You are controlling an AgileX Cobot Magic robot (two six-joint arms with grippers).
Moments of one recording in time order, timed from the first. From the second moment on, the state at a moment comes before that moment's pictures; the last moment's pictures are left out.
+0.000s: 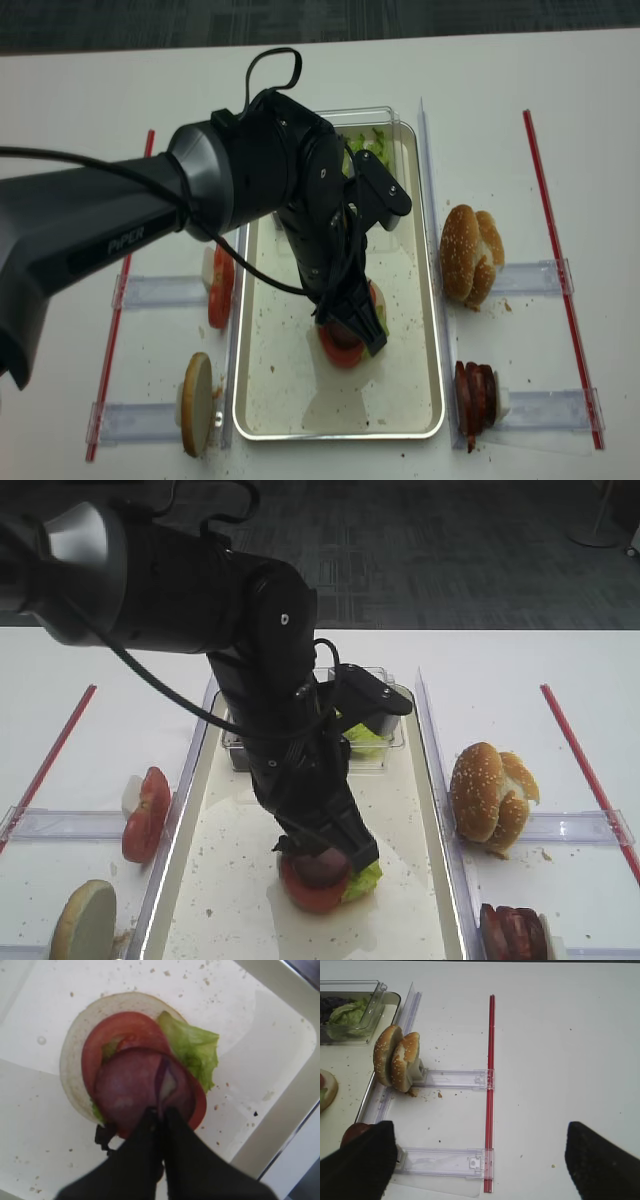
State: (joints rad) left arm -0.79 1.84 -1.31 -0.13 0.94 0.23; right arm 0.08 -0.02 -0.48 0.00 1.13 0.03
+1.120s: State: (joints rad) left arm -0.78 1.84 -1.31 -0.12 0.90 0.21; right arm 0.08 -0.02 -0.48 0.00 1.13 0.03
